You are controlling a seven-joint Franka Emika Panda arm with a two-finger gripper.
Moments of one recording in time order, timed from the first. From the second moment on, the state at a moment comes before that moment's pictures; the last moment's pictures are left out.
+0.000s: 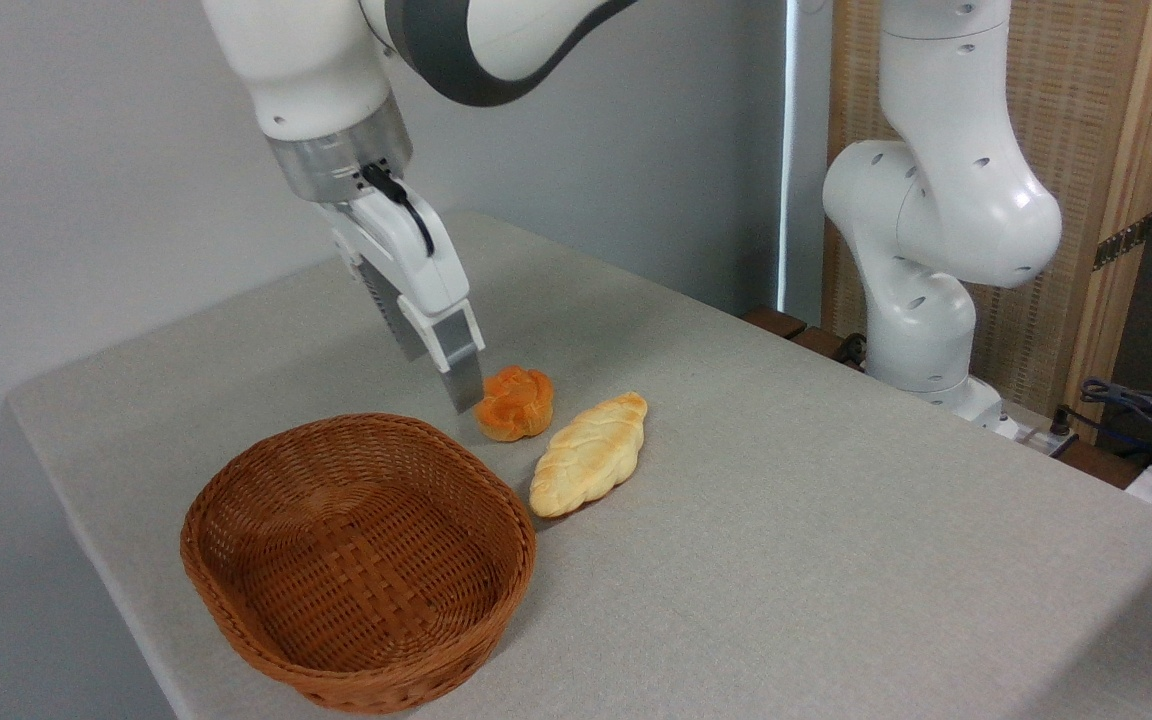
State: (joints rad) arm -0.09 0.07 -0.08 -1.68 -0.13 1.59 0.74
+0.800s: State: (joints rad) arm -0.27 -0.12 -0.14 -2.14 -0.13 1.88 0.74
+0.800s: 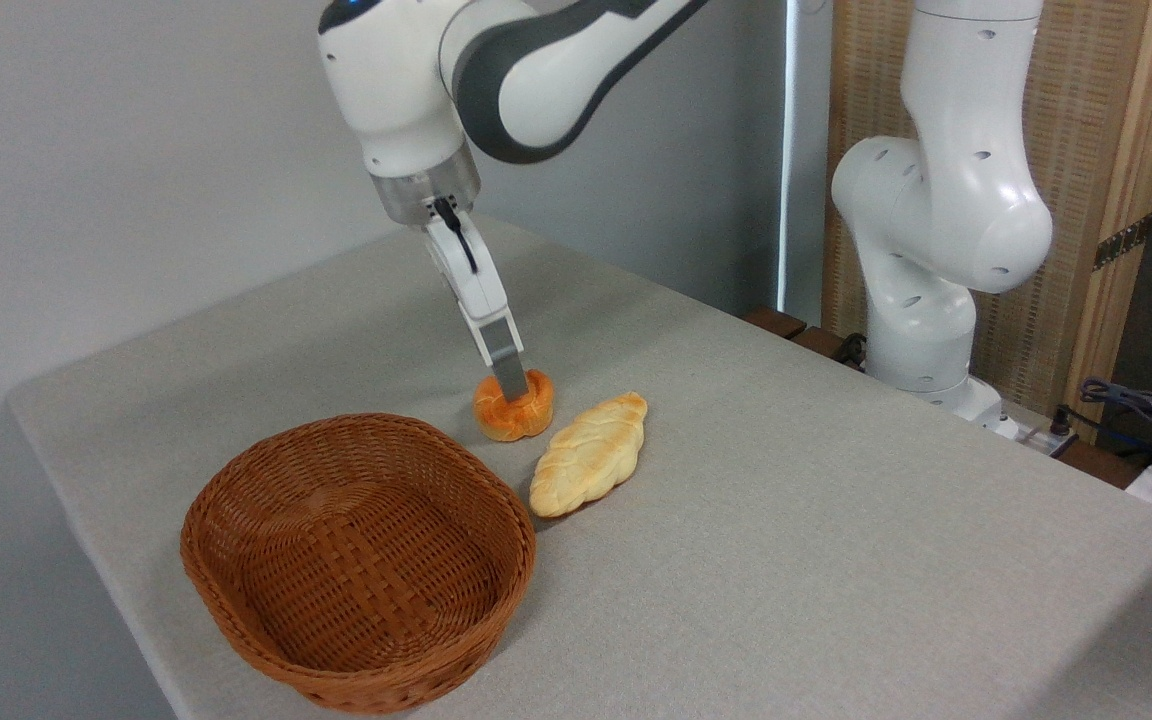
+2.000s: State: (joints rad) arm -0.27 -0.09 -0.14 -2.19 -0.10 1.91 0.74
